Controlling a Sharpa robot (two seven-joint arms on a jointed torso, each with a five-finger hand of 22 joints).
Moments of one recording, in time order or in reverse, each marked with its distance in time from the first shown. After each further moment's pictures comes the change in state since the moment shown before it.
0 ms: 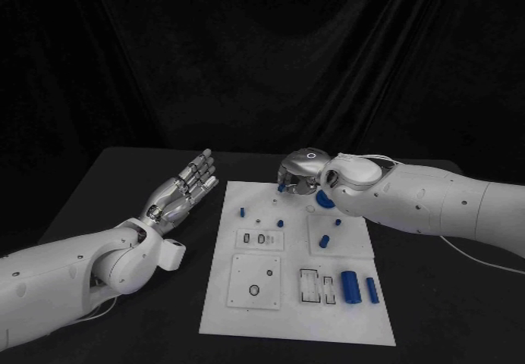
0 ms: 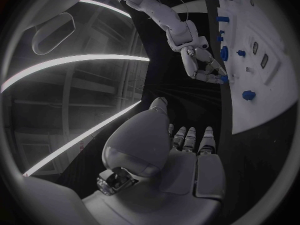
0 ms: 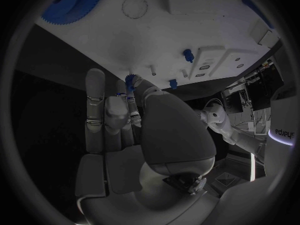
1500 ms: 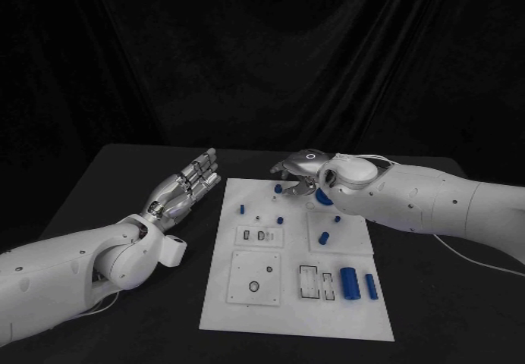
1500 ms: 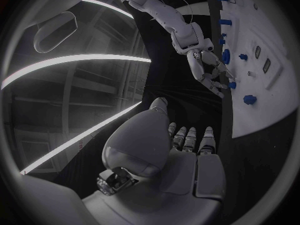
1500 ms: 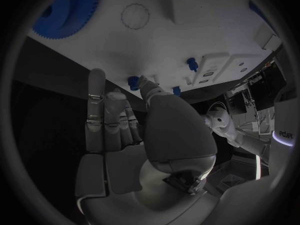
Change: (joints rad) left arm 0.000 0.008 0.000 -0.010 0.000 0.027 0.000; left_hand 0.000 0.000 0.008 -0.003 0.004 0.037 0.059 0.000 0.005 0.000 0.007 0.000 0.000 0.001 0.010 0.000 0.000 0.000 -0.002 0.006 0.000 -0.001; right arm -0.025 0.030 0.001 -0.058 0.004 0.029 -0.013; right_hand -0.062 -0.053 -0.058 0.026 -0.066 -0.518 -0.009 -0.076 -0.073 -0.290 0.038 -0.004 0.002 -0.068 0.014 -0.089 -0.095 0.000 -0.088 0.016 -0.070 -0.023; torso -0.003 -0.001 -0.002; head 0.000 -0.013
